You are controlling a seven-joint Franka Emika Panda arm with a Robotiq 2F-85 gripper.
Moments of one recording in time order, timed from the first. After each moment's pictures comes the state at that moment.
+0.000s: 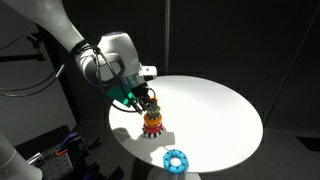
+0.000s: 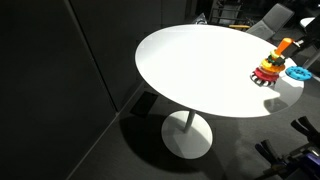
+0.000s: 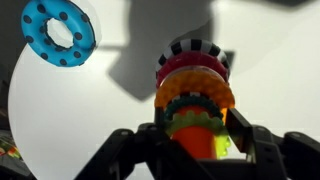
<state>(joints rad) -0.12 0.00 -0.12 -2.66 -0.13 2.94 -0.12</state>
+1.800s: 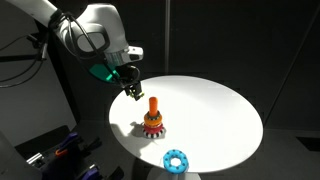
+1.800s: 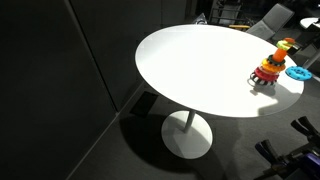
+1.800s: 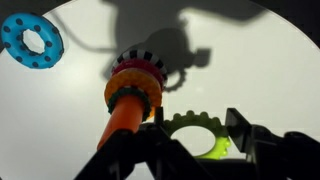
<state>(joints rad) 0.01 -0.27 -0.12 -2.69 -0.02 2.60 -0.15</state>
